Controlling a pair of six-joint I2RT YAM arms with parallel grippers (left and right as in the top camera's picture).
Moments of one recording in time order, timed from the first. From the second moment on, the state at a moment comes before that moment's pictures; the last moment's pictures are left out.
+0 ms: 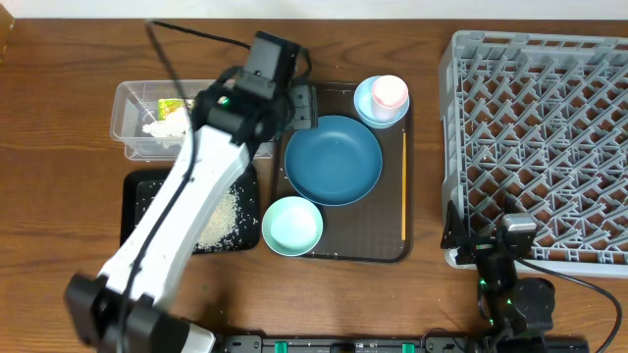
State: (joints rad) left arm -0.41 1.62 1.58 -0.89 -0.01 -0.42; right arm 0.11 0.01 0.01 -0.07 -0.01 0.13
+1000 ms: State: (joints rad) left arm 0.28 1.20 1.58 -1.28 -0.06 -0.42; right arm 0.11 0.01 0.01 -0.07 -0.01 0.13
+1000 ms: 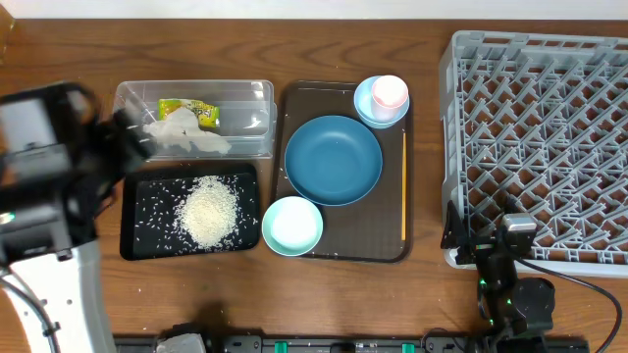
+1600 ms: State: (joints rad) left arm 0.47 1.22 1.58 -1.31 -0.07 -0.42; right arm 0.11 0.01 0.01 0.07 -0.04 0.21
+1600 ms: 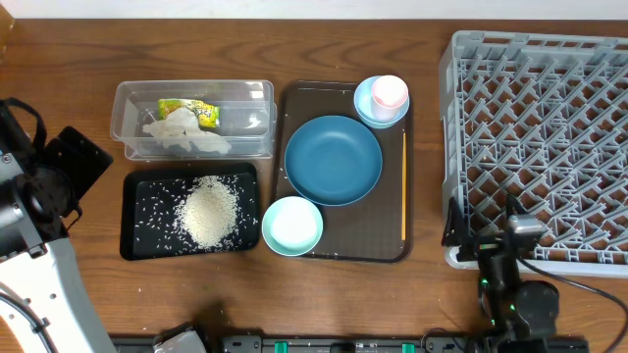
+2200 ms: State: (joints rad) left arm 0.47 1.22 1.58 -1.31 -0.07 -0.42; right arm 0.11 0.01 0.01 0.58 -0.16 0.73
